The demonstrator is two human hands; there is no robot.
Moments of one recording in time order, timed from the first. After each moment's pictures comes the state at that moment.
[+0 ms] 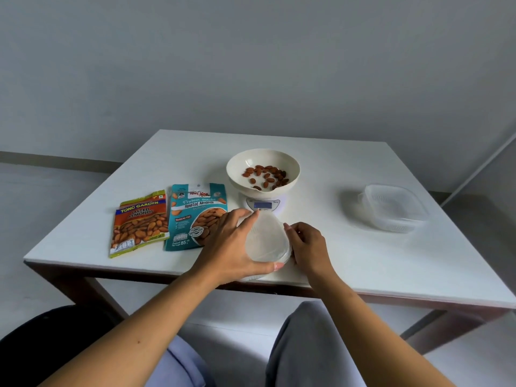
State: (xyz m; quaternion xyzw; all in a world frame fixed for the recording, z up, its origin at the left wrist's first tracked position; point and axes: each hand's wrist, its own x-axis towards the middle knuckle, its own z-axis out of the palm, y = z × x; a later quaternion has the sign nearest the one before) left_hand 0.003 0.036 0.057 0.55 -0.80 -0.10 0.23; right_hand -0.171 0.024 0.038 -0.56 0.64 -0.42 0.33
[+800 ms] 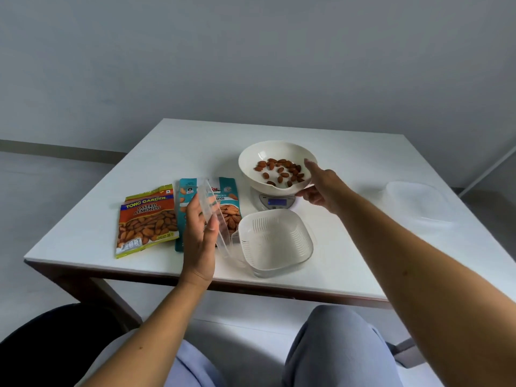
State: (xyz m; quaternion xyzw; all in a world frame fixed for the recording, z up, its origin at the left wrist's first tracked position) left_hand 0.047 0.025 0.030 0.48 -0.51 -0.34 0.63; right_hand -0.174 -0.089 0.097 -0.41 0.68 -0.37 0.48
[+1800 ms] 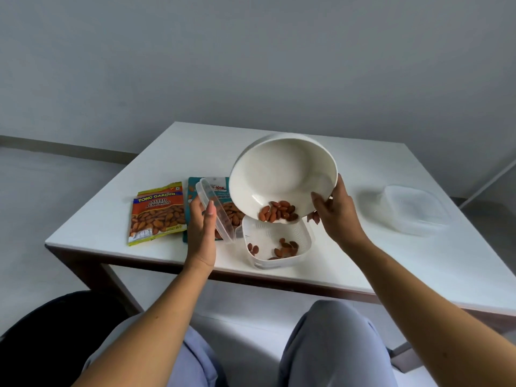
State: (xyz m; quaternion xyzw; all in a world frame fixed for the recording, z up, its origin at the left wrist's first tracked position) left_hand 0.046 0.031 0.043 0.50 -0.46 -0.36 0.65; right_hand -0.188 -0.007 0.077 -0.66 0.52 -0.47 0.27
